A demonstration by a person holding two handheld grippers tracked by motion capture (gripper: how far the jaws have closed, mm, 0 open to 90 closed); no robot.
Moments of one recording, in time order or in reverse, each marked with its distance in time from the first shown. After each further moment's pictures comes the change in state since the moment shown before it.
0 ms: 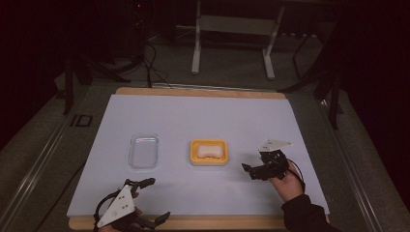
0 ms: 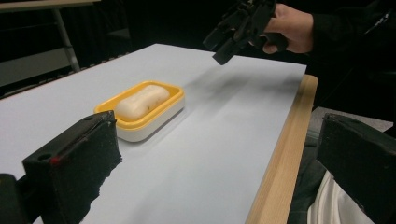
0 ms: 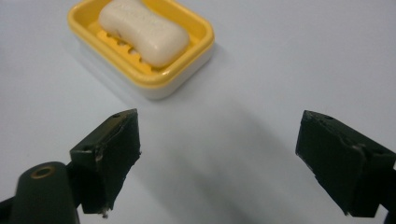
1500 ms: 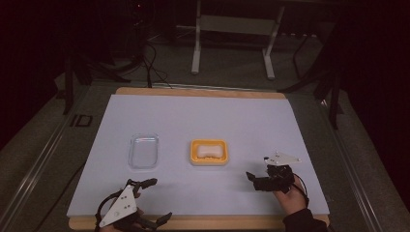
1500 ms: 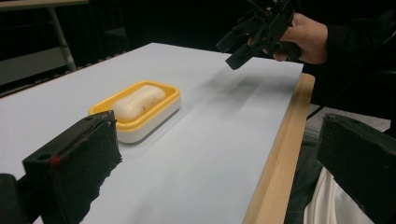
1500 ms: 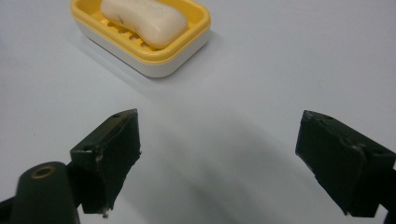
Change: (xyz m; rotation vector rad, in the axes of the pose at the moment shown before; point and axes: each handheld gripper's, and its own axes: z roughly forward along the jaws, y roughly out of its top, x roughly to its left) left arm -0.002 0.002 0.003 0.006 -0.011 0.004; right arm 0.014 -0.033 -0.014 -0.069 -0.054 0.038
